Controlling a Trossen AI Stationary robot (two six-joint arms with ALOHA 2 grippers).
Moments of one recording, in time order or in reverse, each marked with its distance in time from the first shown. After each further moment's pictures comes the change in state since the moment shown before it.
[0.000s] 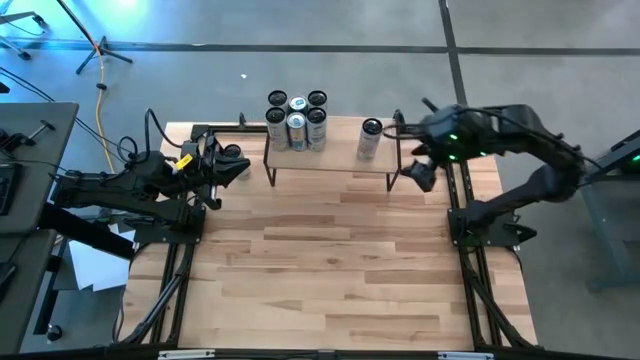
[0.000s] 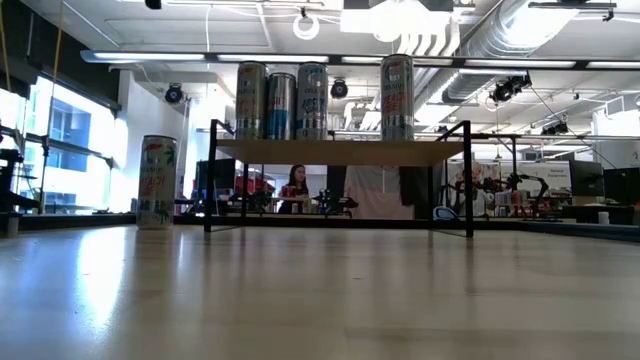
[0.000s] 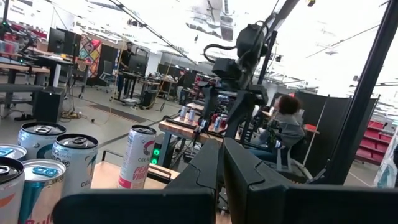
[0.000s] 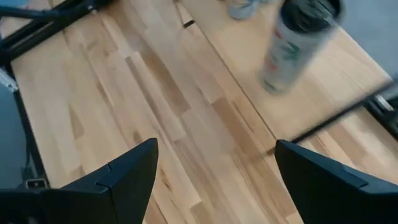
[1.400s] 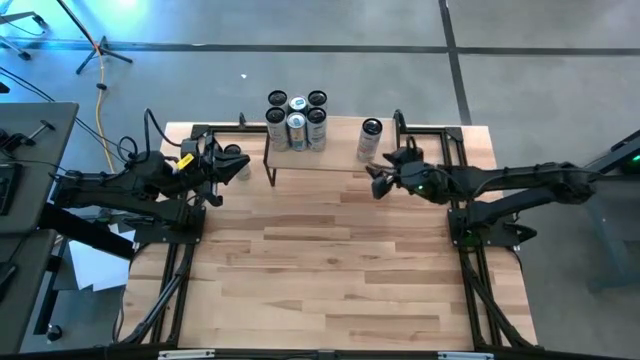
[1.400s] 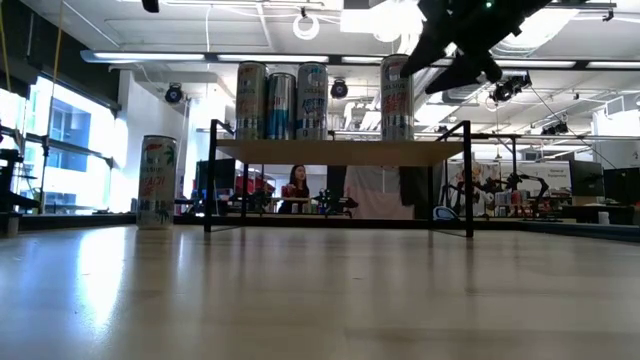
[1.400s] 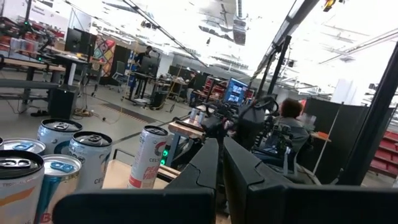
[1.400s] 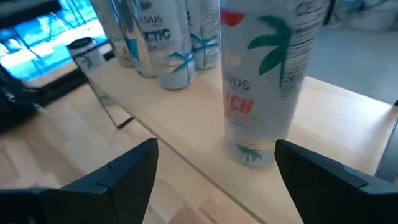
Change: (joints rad) left arm 0.001 0.000 0.000 0.000 -0.056 -0.022; right arm 0.091 -0.217 -1.042 1.203 0.555 0.077
